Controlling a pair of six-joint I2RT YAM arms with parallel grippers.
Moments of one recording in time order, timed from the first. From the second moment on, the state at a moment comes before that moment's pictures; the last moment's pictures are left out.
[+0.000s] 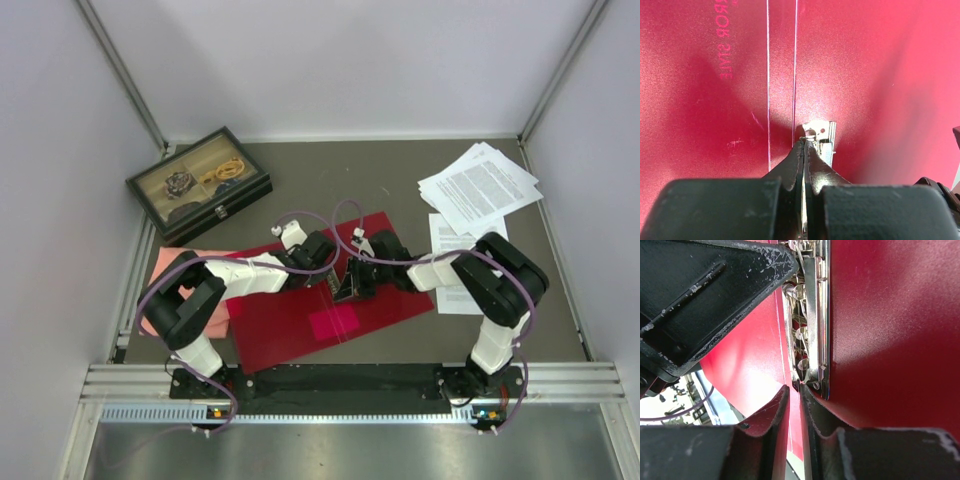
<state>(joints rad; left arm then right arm) -0.81 1.66 0.84 -0.16 -0.36 -1.22 0.68 1.78 0.70 0.28 -0.60 0.79</state>
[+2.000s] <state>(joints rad) -0.82 1.62 0.83 -0.23 -0.44 -1.10 0.65 1.83 0.75 0.27 -0.65 0.77</state>
